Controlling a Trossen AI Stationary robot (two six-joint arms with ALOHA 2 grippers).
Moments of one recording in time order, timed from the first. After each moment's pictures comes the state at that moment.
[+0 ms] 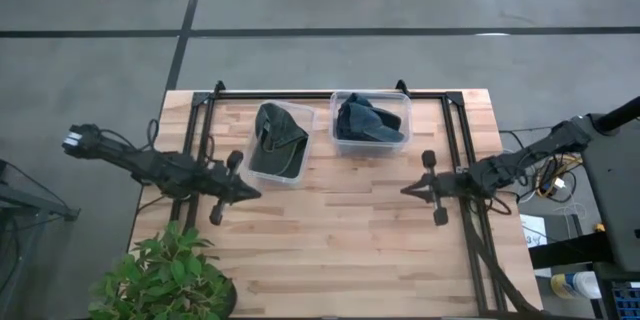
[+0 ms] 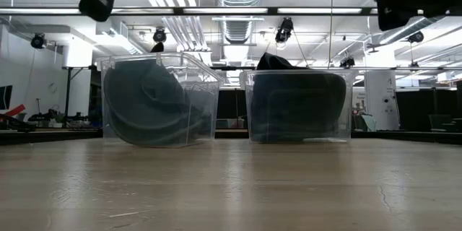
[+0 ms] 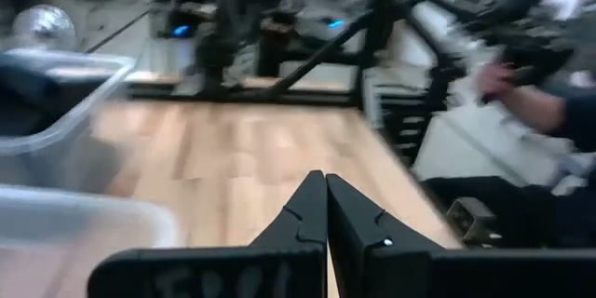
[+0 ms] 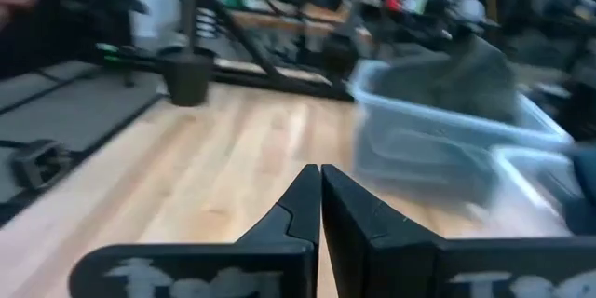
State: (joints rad) left arm -0.32 0.54 0.42 0.03 -0.12 -0.16; right arm 0.43 0.46 0.25 0.08 0.33 -0.04
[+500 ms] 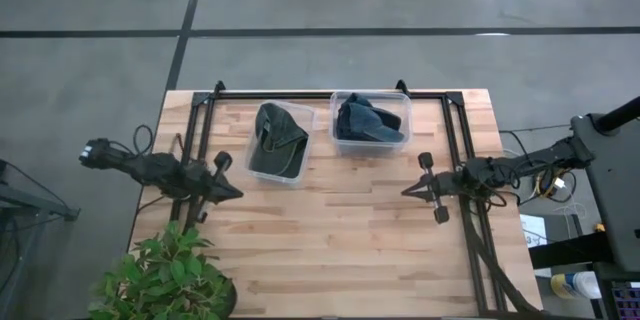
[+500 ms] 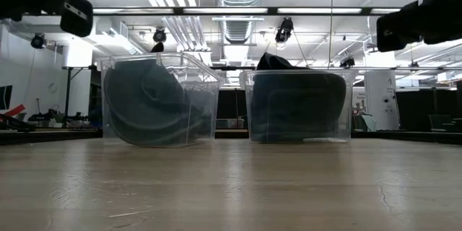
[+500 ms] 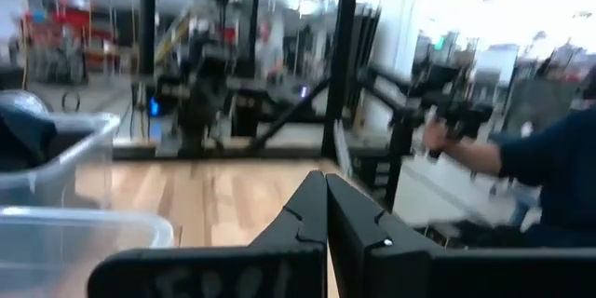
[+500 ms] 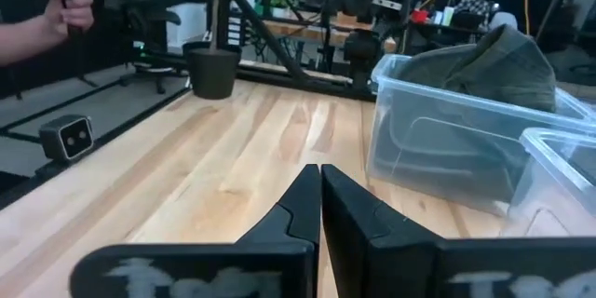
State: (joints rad) left arm -0.32 0.17 0.14 0.10 -0.03 -0.10; right arm 0.25 0.32 0.08 0.15 0.05 -0.08
